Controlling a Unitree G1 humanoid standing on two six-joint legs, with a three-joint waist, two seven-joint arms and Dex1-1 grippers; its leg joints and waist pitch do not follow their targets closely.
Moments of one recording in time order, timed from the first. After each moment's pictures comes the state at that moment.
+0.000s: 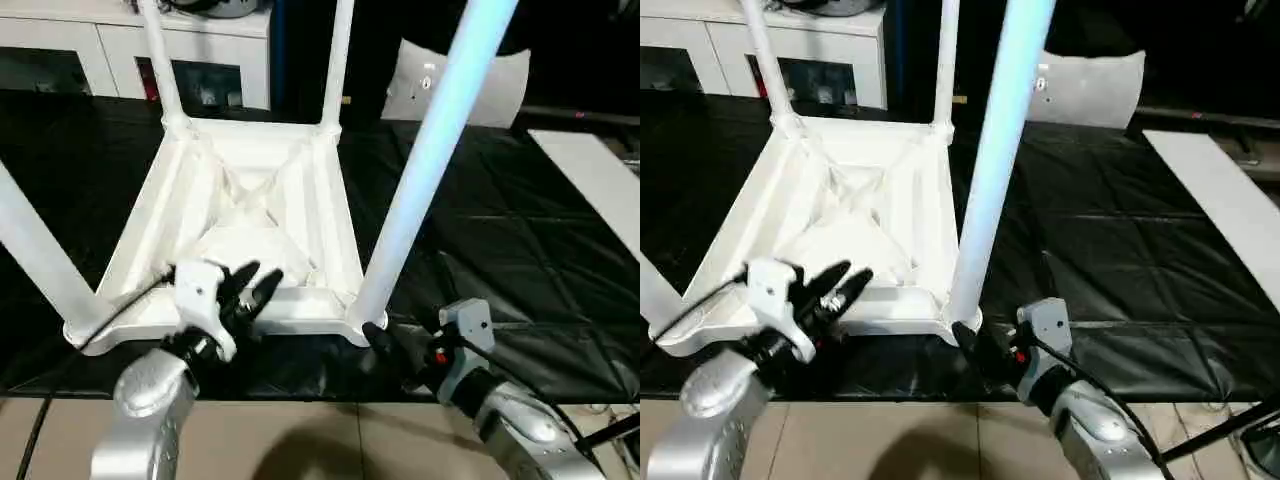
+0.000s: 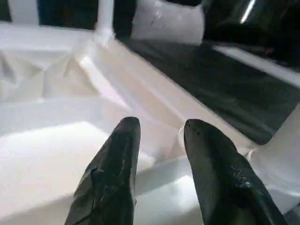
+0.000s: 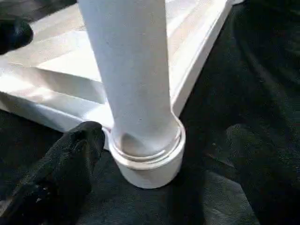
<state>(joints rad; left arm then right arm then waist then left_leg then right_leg) 0.08 0.05 0.04 -0.30 -0.11 0.34 -0.45 0.17 -0.20 0.12 -0.31 0.23 0.41 0.42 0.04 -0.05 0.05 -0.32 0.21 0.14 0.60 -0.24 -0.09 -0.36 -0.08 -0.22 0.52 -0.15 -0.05</state>
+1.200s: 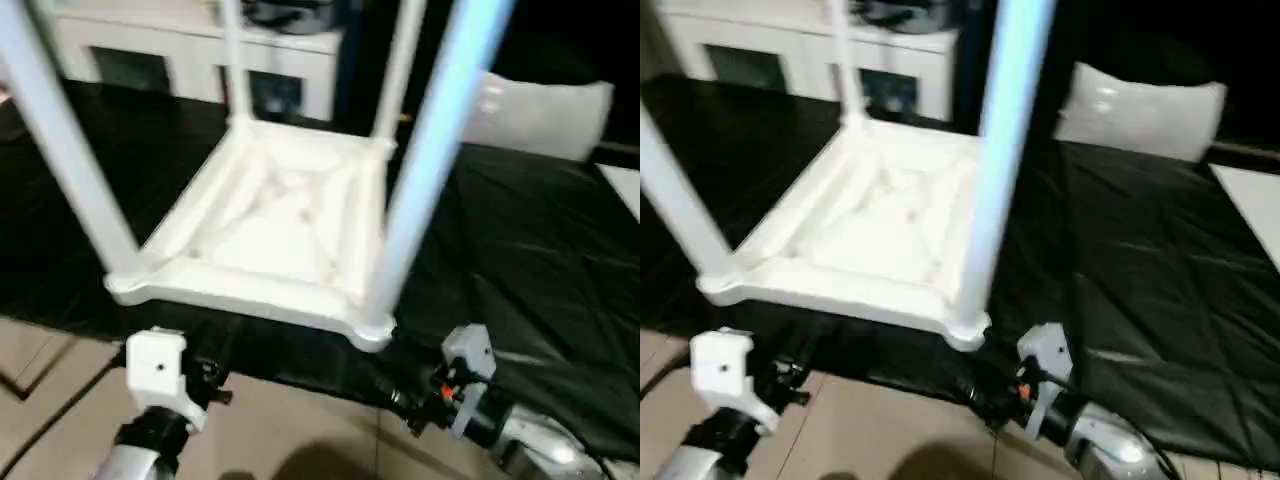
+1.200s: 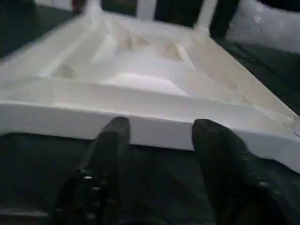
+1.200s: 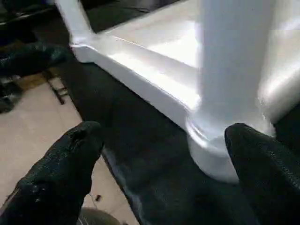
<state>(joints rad) 0.46 0.04 0.03 -0.52 -0.11 0.21 -0.32 0.25 -0.31 0.11 -0.30 0.37 0.31 0.70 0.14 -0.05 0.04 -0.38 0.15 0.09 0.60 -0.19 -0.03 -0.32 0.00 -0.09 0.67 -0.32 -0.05</state>
